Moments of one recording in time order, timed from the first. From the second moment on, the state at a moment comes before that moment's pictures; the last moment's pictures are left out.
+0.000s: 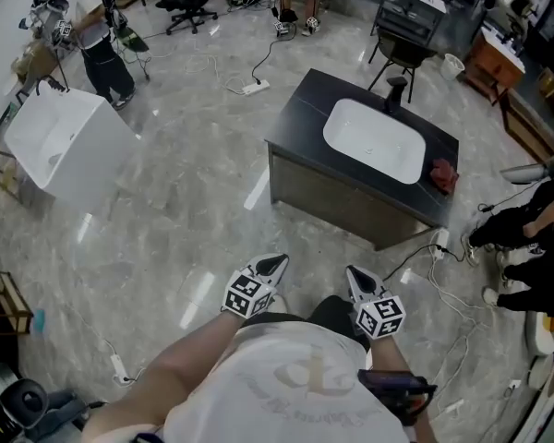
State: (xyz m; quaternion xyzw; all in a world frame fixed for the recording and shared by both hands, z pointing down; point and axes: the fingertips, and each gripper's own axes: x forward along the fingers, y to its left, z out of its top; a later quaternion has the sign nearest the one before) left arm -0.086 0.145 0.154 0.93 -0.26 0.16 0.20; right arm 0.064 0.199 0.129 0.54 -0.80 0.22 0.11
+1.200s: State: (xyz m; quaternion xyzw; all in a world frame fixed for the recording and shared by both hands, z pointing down) left arm 0.034 0.050 0.203 0.92 -0.20 0.26 0.20; right arm 0.169 0.083 0.234 0.56 -0.76 0.26 0.18
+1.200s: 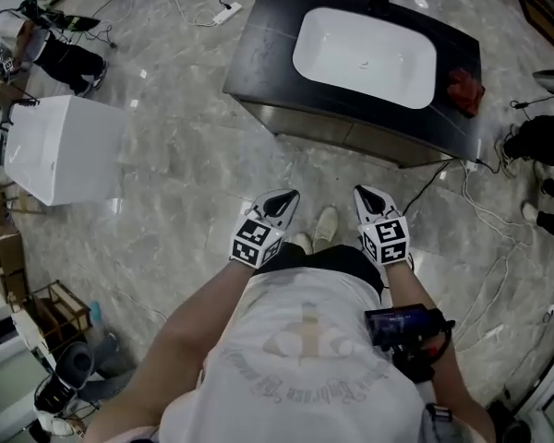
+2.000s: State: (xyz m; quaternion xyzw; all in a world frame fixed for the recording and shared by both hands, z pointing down) left arm 0.078 0.014 0.302 0.93 -0.13 0.26 0.22; right arm 0.225 0.044 0.324 0.62 -0.67 0.19 0.37
